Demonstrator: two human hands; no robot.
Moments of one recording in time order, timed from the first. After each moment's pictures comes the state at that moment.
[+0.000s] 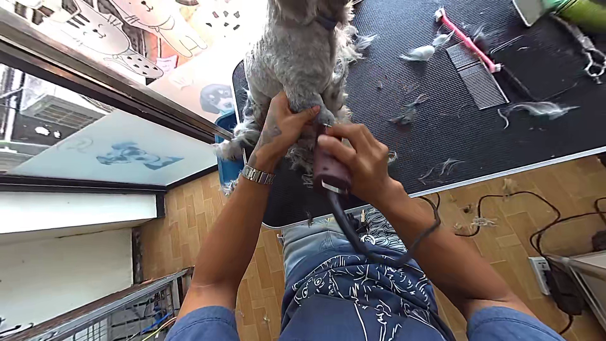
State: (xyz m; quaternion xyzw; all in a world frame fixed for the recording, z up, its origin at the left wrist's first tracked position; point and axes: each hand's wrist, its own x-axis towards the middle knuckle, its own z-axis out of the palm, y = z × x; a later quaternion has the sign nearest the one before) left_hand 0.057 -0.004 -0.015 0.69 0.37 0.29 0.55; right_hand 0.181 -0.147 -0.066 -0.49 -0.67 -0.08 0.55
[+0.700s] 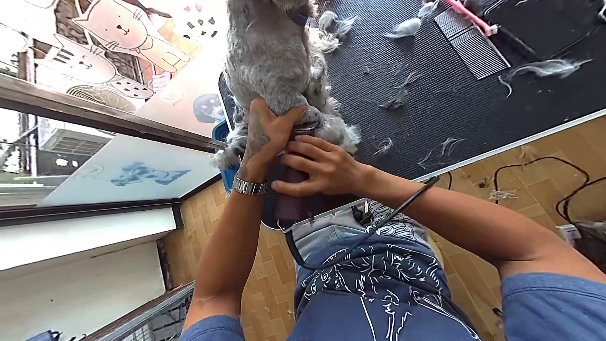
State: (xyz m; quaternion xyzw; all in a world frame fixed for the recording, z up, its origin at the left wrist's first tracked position) left_hand 0.065 -0.011 -0.008 0.75 0.42 0.28 0.42; right_hand 0.166 -0.125 -0.082 -0.34 -0.79 -0.17 0.48
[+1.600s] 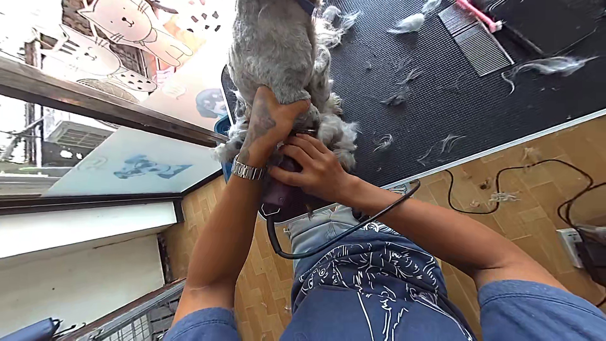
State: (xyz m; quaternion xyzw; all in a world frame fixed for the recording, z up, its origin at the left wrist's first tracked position) left_hand 0.071 -0.015 0.001 0.77 0.47 0.21 0.38; right_hand 0.130 -0.134 -0.096 -0.44 -0.73 -0.11 0.51
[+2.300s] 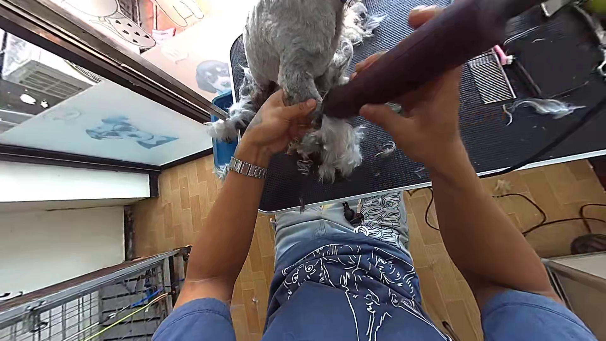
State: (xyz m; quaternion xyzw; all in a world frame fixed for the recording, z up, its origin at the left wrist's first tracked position) left_hand 0.039 -0.030 -0.008 0.52 0.38 0.22 0.73; right_hand 0.253 -0.145 -0.022 -0.40 -0.59 0.26 0.66
